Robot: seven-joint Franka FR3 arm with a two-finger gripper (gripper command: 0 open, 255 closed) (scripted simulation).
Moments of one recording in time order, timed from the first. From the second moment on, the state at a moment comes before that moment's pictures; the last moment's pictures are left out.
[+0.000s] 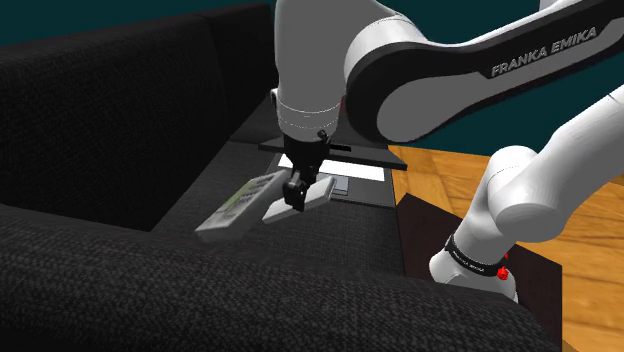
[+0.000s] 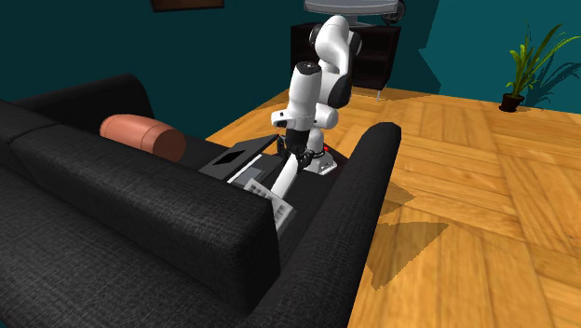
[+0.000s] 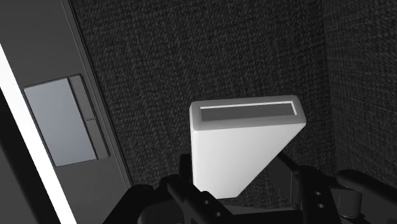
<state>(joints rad) 0.21 -0.40 0.53 -2.31 0.07 1.97 0.35</state>
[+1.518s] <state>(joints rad) 0.20 -0.41 0.49 -2.02 0.06 1.67 0.32</state>
